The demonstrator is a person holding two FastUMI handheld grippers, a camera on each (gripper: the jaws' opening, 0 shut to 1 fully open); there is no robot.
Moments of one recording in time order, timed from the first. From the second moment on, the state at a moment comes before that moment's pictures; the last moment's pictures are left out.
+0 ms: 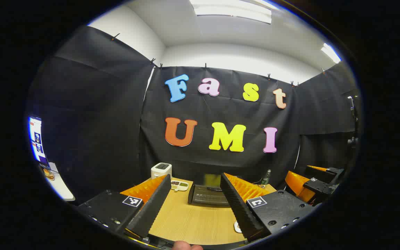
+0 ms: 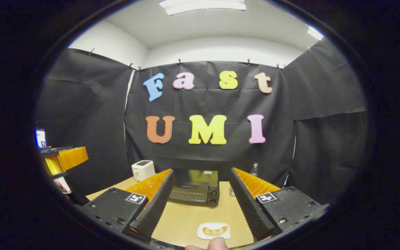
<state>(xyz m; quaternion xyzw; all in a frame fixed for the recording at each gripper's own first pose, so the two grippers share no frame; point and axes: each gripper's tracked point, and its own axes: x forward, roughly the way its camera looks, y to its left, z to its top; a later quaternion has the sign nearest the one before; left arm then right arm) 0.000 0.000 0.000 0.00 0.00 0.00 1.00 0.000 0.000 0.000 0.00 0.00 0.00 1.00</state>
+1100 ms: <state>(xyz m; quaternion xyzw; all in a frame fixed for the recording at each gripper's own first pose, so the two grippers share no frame) -0.009 0.004 -0.008 0.02 0.00 -0.01 1.00 -0.007 -0.004 0.009 0.00 -0.01 -0.02 1.00</state>
